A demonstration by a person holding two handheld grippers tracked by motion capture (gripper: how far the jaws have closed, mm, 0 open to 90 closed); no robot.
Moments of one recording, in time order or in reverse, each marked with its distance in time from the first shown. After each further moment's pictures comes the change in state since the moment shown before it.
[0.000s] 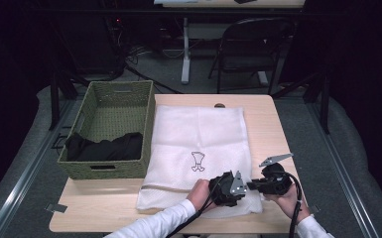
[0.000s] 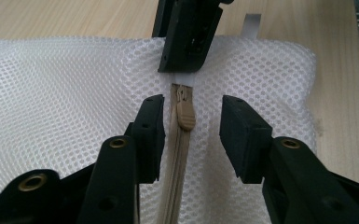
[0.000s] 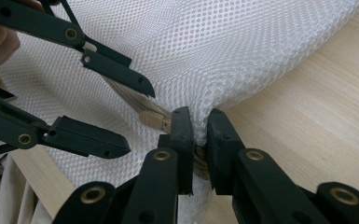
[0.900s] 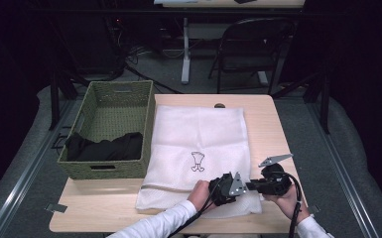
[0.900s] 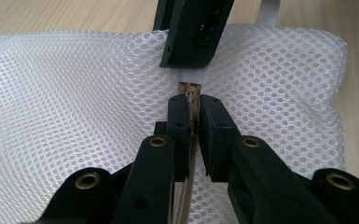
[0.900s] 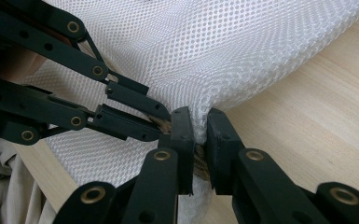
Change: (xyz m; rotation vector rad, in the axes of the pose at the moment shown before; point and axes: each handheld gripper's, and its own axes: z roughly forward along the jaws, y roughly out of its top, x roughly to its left) left arm 0.001 -0.010 0.009 -0.020 0.008 -0.037; right arm 0.005 0.001 -0.002 -0.014 0.009 -0.002
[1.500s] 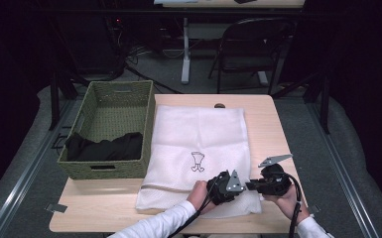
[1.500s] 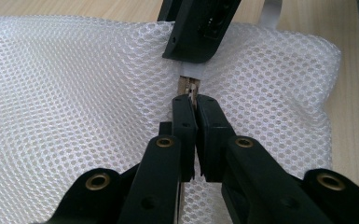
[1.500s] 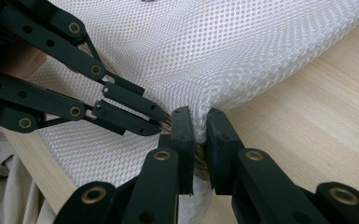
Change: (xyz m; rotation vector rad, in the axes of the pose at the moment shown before) left arm 0.003 -0.003 -0.003 0.003 -0.030 -0.056; right arm 0.001 0.000 -0.001 -0.005 -0.005 -0.016
